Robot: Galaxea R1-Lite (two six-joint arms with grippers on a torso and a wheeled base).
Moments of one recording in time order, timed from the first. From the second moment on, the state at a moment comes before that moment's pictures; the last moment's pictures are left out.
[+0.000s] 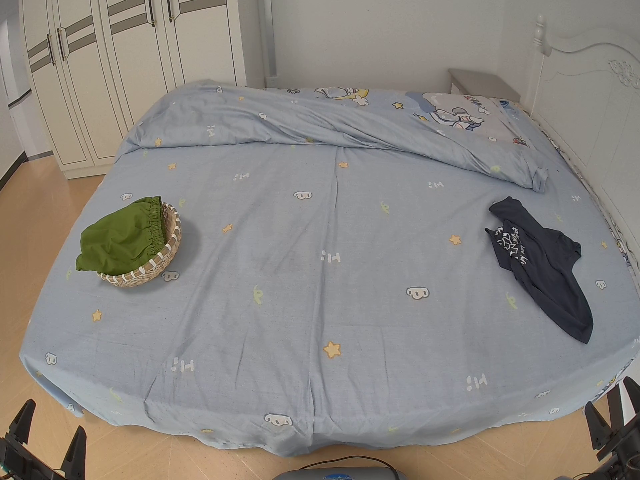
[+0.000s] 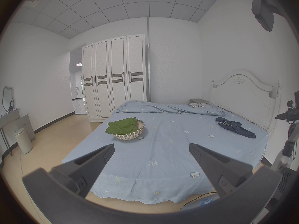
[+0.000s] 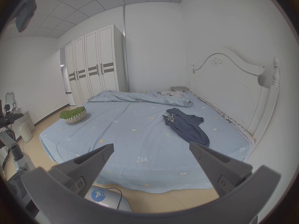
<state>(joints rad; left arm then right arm) 0.01 0.02 -0.02 0.00 -0.02 0.01 0.01 0.02 -0.02 0.02 0.03 -0.02</state>
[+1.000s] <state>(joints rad) 0.01 0.02 -0.02 0.00 -0.02 0.01 0.01 0.02 -0.02 0.02 0.03 -0.02</state>
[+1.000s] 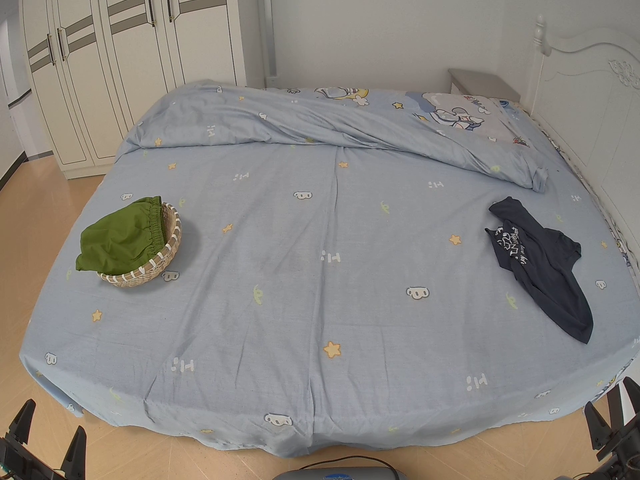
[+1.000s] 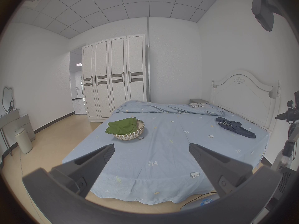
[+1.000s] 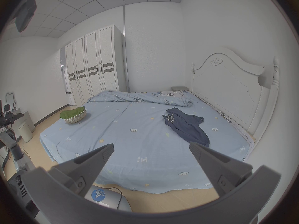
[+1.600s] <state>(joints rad) 0.01 0.02 -0.02 0.00 -0.02 0.01 0.01 0.02 -0.02 0.02 0.03 -0.02</state>
